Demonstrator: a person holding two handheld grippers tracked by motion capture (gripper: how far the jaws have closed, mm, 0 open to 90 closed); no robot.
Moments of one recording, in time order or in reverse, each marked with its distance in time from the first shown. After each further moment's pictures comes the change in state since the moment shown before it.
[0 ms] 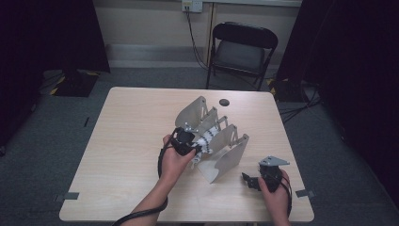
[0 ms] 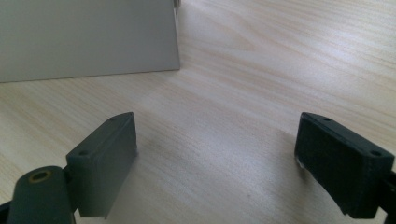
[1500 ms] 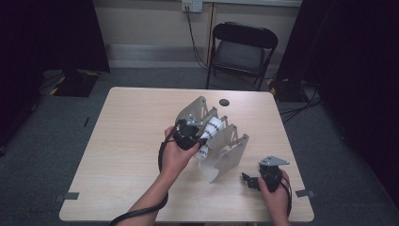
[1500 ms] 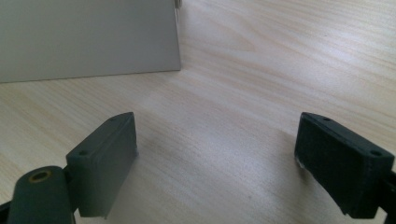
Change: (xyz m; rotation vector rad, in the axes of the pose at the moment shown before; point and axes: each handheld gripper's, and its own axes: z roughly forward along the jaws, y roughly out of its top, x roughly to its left) left arm -0.018 0.044 -0.049 -0.129 -0.044 0.076; right arm 0.000 0.000 0.000 0.001 0.001 0.000
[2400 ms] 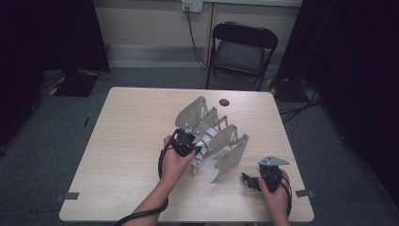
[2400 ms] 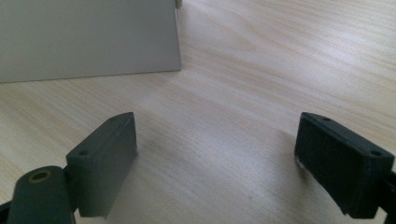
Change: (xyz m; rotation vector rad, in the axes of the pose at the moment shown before) left arm 0.014 -0.055 0.044 0.123 0.045 -0.059; right arm 0.000 0.000 0.000 0.000 0.000 -0.001
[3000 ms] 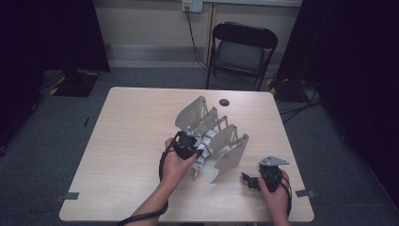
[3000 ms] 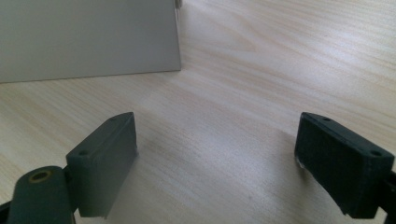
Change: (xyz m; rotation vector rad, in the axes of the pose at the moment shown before) left arm -0.010 0.013 -0.017 -0.024 -0.023 0.033; right arm 0.000 0.000 0.000 0.000 0.000 0.000
